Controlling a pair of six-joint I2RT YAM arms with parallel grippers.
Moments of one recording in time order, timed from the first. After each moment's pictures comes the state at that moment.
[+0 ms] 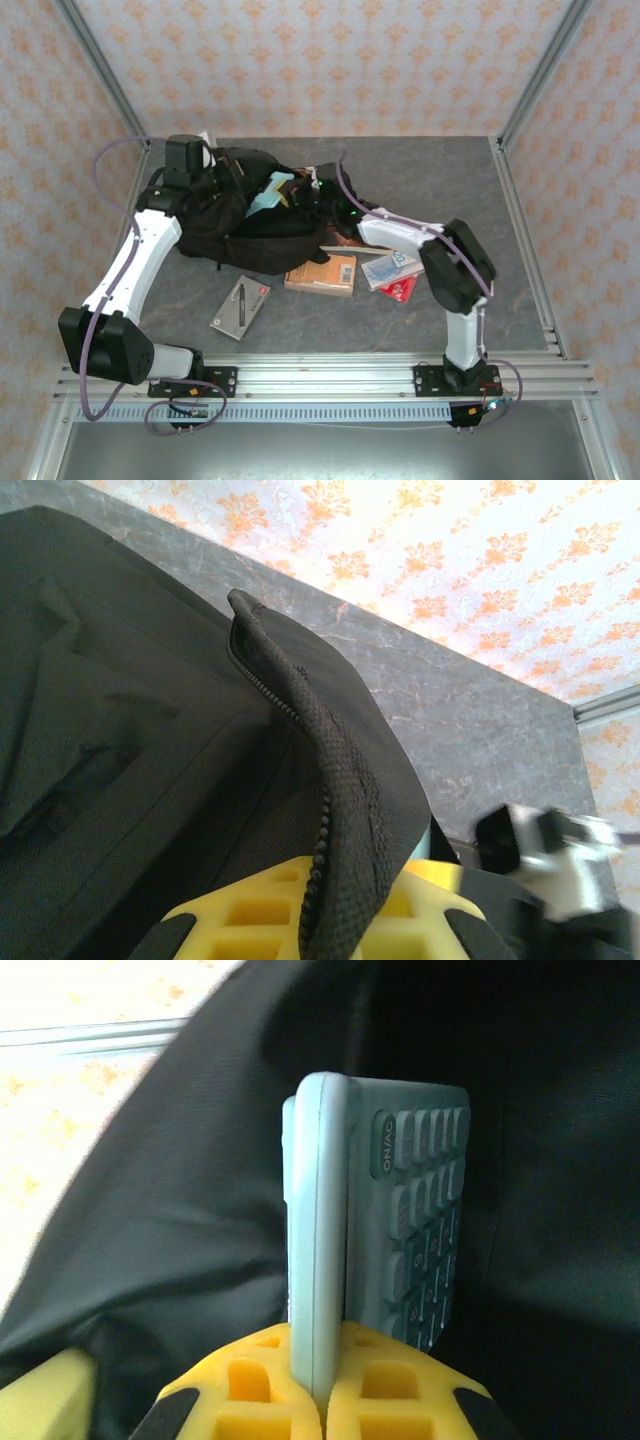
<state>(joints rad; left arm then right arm) -0.10 1.36 1.29 -0.51 0.18 -0.57 0.70 1.98 1.37 0.33 -0.34 1.53</state>
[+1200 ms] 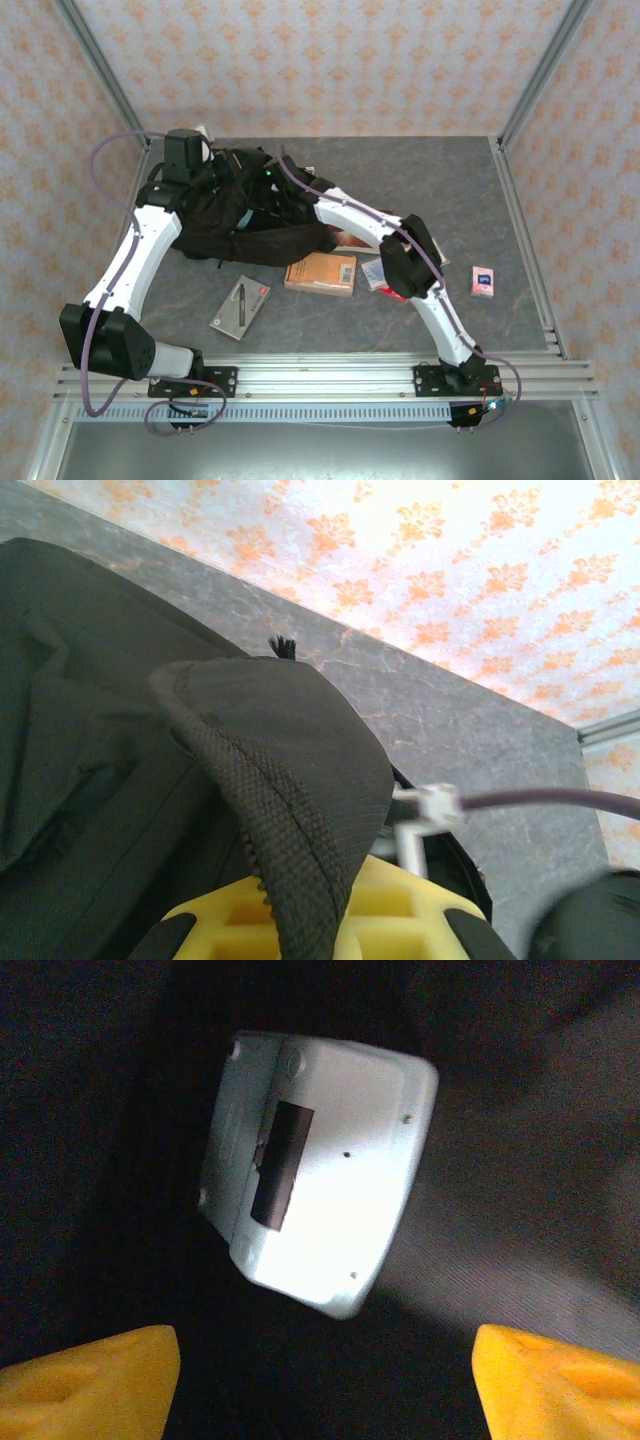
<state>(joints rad) -0.09 1.38 1.32 -0.51 0.13 -0.58 0.79 2.28 2.02 -0.48 -0.21 0.90</state>
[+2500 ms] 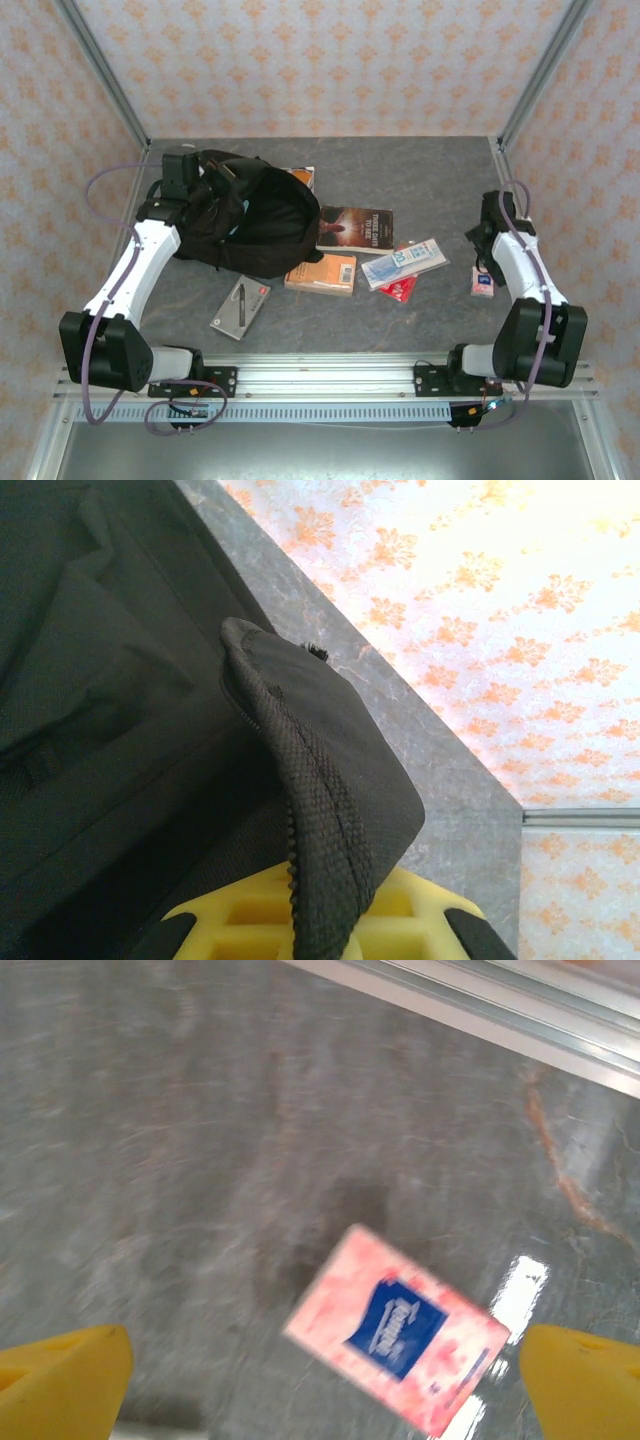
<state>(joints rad) -0.05 1.32 1.14 -0.39 0.14 -0.92 -0.21 1.34 0.91 -0.81 0.31 0.93</state>
